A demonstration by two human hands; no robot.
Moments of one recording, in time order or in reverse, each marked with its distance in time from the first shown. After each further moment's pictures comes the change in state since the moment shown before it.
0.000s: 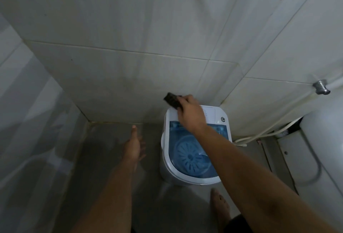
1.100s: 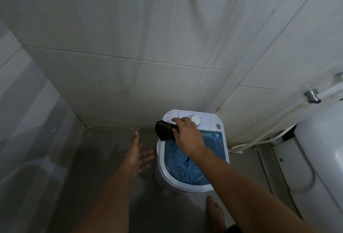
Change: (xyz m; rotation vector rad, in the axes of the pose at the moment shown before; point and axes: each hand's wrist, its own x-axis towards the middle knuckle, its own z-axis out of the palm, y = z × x) left_hand -0.009 -0.005 0.011 0.005 -0.242 -0.065; right_hand -0.054 -0.007 -0.001 -0.058 -0.111 0.039
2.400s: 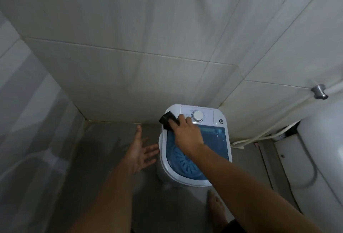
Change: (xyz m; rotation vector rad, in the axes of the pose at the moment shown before) left_hand 0.001 -0.001 0.000 -0.065 -0.084 -0.031; right_hand -0.006 -0.018 0.000 -0.372 -0.127 -0.114
